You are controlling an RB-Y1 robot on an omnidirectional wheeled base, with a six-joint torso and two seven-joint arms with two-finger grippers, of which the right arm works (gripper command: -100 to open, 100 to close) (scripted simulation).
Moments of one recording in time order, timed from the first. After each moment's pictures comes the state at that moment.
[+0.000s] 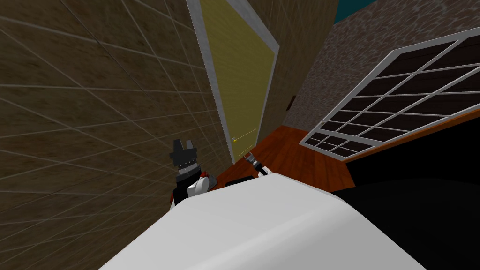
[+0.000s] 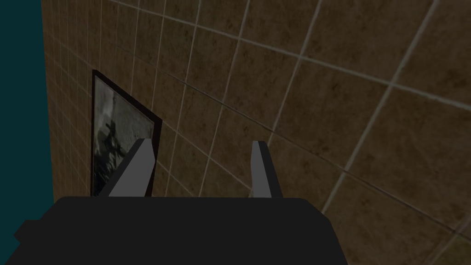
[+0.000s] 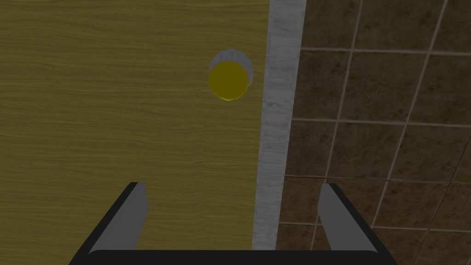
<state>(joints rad) 0.00 -0.10 0.05 -0.81 0.50 -0.85 1.13</state>
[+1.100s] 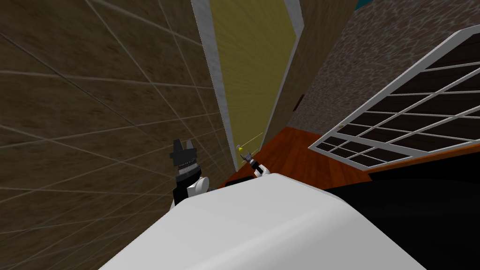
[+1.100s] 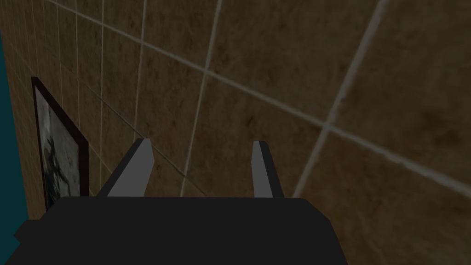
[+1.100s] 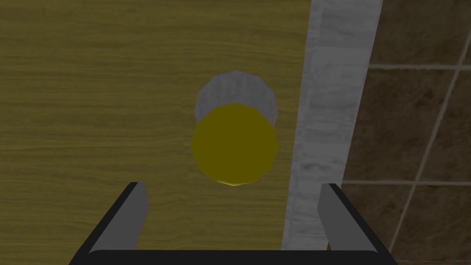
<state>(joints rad) -0.11 -0.05 0.05 -0.68 0.47 -0.86 1.19</state>
